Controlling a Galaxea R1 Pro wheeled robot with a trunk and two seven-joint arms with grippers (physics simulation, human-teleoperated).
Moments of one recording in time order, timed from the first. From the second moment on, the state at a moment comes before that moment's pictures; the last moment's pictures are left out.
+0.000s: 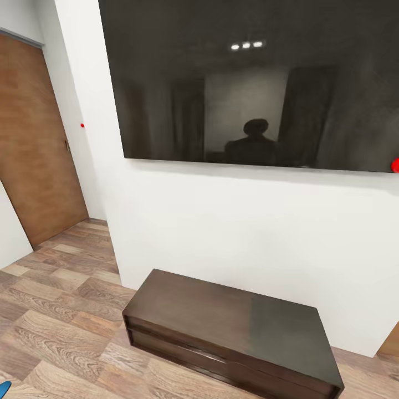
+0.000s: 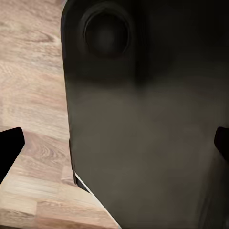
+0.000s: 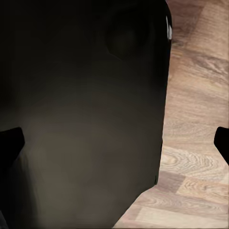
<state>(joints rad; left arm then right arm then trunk) 0.00 0.00 0.00 0.00 0.00 0.00 0.00 0.00 0.00 0.00 0.00 0.00 0.00 0.00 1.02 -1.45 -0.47</state>
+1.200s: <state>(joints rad) 0.14 -0.02 0.01 -0.19 -0.01 -0.01 0.01 0.04 -0.01 0.00 -0.12 0.00 -0.07 -0.01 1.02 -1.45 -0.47</state>
